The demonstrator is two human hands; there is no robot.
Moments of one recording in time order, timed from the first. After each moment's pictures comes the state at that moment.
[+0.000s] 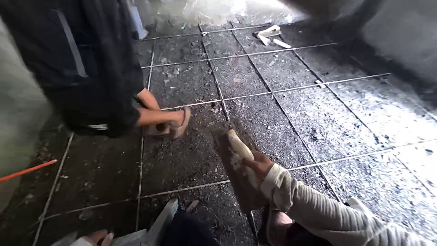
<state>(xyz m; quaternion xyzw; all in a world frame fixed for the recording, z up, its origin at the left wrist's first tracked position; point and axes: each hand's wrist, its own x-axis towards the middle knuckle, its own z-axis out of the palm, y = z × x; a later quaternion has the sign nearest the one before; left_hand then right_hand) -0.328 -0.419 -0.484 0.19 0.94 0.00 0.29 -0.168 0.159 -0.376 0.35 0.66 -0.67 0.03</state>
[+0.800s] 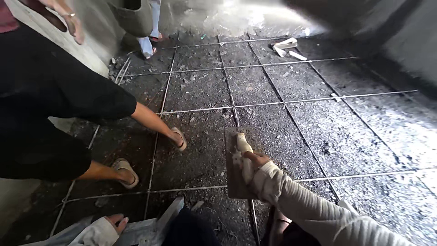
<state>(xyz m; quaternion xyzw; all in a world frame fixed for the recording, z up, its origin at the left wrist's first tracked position) -0.322 -0.404 -0.473 0.13 0.93 -0.03 0.33 -0.199 0.141 -0.367 0.44 0.53 -0.73 -0.01</state>
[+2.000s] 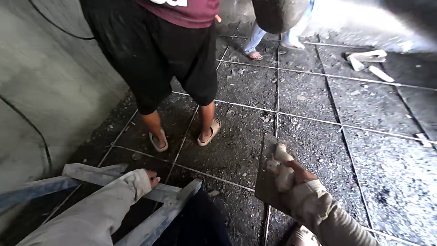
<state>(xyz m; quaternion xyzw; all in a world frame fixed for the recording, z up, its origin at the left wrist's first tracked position) -0.330 -0.402 -0.475 0.09 0.92 -0.07 0.36 -0.207 0.117 -0.382 0.47 0.47 -0.74 -0.06</state>
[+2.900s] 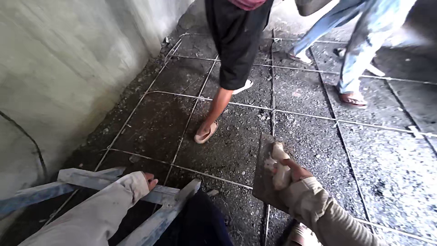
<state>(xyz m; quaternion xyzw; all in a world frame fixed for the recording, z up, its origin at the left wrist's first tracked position) -0.328 -0.396 -0.465 0.12 0.93 -0.08 0.35 -0.209 0.122 -0.390 0.49 0.46 -0.74 -0.04</state>
